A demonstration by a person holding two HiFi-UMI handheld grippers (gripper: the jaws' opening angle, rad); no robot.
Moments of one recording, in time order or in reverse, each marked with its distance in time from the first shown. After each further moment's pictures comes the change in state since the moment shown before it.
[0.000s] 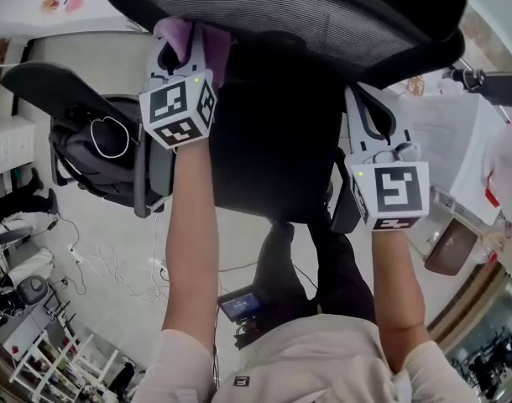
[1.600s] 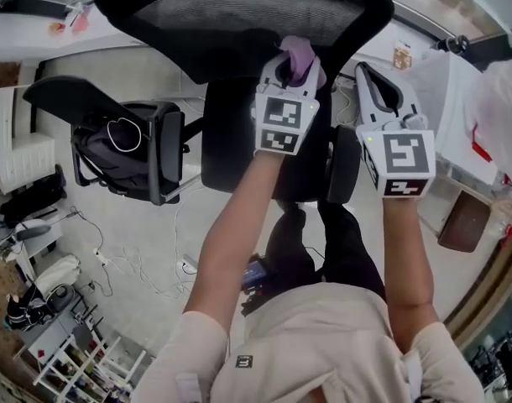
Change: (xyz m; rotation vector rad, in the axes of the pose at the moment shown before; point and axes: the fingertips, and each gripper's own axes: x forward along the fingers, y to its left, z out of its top) left arm -0.046 -0.285 -0.004 0.056 0.107 -0.467; right arm -0.083 -0.078 0.012 0.039 -0.006 -0.091
